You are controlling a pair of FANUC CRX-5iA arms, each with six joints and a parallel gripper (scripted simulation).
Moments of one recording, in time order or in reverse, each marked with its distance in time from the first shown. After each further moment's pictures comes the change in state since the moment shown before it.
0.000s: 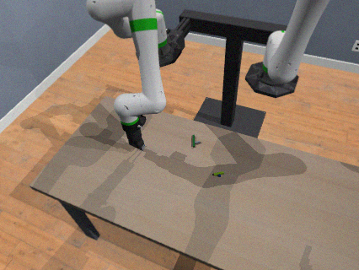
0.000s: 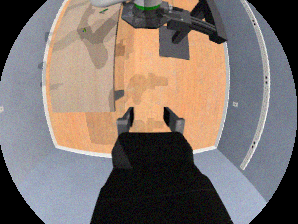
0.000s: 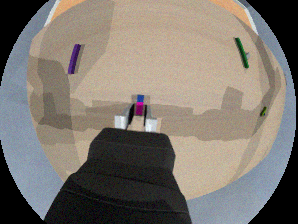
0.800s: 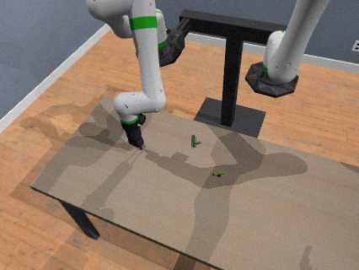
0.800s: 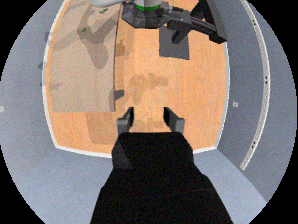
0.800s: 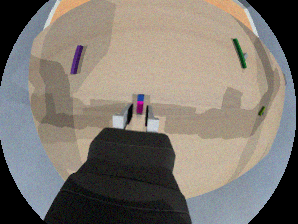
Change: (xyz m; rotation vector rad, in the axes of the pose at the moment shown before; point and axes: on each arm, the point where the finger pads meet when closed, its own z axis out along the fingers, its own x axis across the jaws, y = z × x) left arm 0.000 0.000 0.000 0.000 0.000 0.000; right arm 0.000 0.000 -0.009 0.000 0.000 0.000
